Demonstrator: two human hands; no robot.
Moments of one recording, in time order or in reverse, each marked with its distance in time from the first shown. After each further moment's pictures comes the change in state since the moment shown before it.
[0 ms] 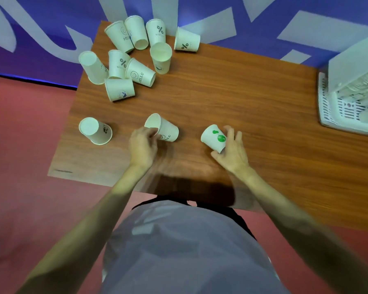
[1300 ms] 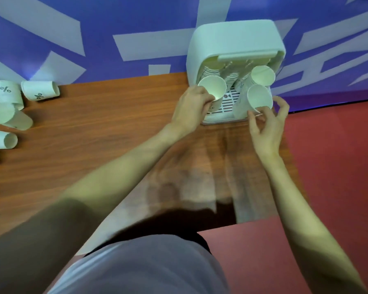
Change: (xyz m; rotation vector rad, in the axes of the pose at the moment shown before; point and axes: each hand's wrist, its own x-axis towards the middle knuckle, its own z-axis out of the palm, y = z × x) left_hand 0.030 0.460 0.274 0.006 -0.232 0.839; right_hand -0.017 0.381 -0.239 0.279 0.985 0.016
